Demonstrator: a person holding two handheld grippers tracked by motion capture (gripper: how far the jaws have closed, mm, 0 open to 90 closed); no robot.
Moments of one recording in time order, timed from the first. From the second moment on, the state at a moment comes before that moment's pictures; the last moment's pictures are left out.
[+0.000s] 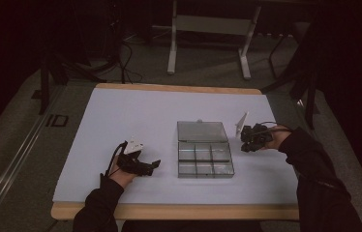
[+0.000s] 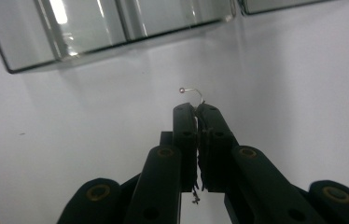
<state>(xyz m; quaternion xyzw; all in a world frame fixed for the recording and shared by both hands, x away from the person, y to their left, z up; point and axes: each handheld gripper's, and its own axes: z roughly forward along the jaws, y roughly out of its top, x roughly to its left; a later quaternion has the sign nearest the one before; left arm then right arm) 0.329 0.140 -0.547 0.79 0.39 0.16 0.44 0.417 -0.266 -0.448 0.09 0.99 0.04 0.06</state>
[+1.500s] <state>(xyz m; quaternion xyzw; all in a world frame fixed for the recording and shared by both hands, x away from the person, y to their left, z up) 0.329 0.140 -0.547 0.79 0.39 0.16 0.45 0.412 -0.217 -0.472 0.03 0.99 0.10 0.04</state>
